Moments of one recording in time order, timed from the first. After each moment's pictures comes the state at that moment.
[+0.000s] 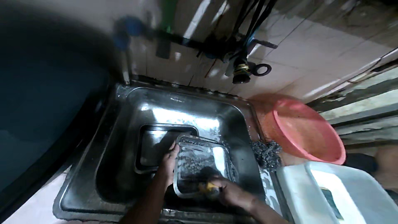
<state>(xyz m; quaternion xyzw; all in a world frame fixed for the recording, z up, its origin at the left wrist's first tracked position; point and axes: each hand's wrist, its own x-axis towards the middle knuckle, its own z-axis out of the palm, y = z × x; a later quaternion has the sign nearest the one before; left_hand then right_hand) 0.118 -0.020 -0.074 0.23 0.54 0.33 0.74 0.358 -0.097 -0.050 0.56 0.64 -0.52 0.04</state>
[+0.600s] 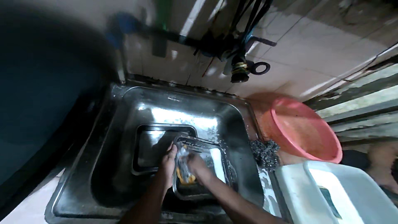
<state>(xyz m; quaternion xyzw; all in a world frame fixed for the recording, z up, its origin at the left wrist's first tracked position) 0.123 -0.020 -0.070 0.26 0.56 0.34 0.71 0.240 -0.013 -0.031 0.75 0.41 -0.52 -0.04</state>
